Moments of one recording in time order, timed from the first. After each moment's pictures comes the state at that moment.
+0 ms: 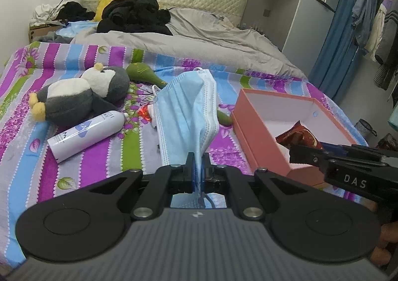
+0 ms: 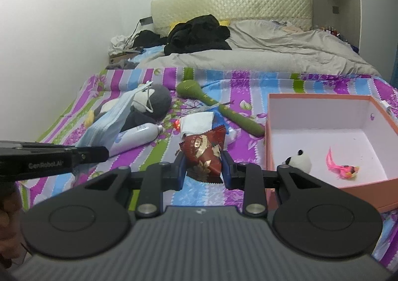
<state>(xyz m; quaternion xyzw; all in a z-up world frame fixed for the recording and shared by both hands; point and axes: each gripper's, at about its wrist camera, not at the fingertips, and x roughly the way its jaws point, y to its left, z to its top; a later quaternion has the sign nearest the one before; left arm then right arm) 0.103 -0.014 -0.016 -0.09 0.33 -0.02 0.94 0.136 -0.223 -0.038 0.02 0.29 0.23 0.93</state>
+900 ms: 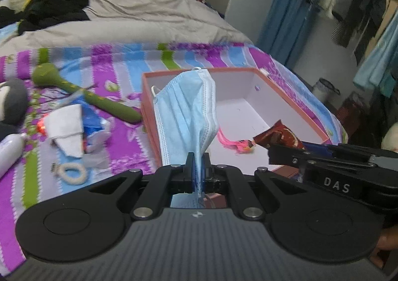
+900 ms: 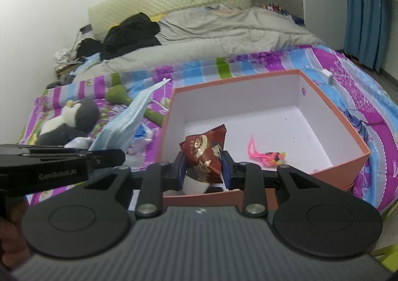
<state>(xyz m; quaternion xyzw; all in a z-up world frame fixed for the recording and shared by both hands) 0.233 -0.179 -0.041 -0.04 0.39 -0.16 0.91 0.190 -0.346 -0.054 0.07 0.33 0.11 0.93</state>
